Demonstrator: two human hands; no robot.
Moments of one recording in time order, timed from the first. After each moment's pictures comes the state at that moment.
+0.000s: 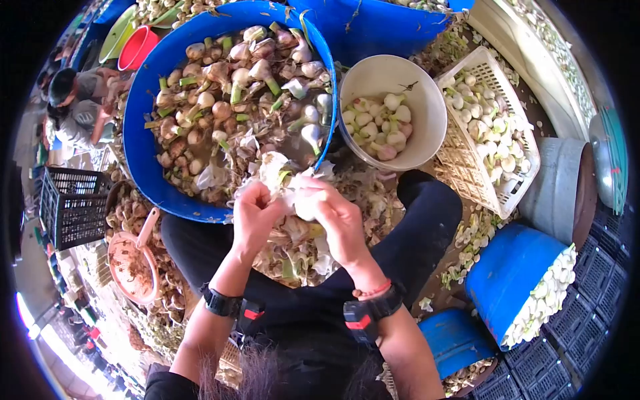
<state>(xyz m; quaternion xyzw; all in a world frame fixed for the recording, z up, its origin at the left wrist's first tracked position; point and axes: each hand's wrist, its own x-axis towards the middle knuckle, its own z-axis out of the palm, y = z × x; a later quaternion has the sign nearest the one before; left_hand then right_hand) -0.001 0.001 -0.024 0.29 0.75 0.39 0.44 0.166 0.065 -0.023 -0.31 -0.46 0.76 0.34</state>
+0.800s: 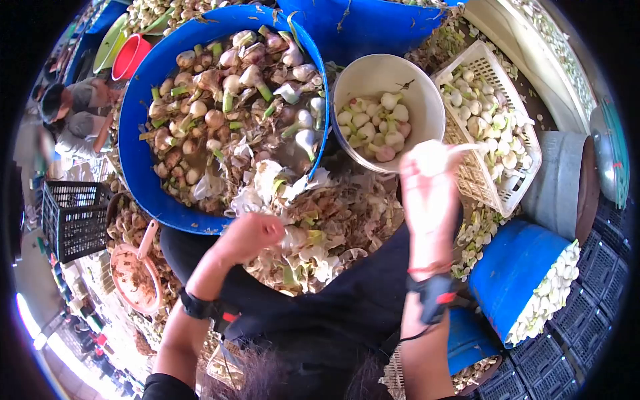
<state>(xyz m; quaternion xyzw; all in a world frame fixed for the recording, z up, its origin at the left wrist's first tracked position) -0.028 0.012 -0.019 0.46 0.67 0.08 0.58 0.238 0.164 -0.020 -0.20 -0.02 0.77 0.60</state>
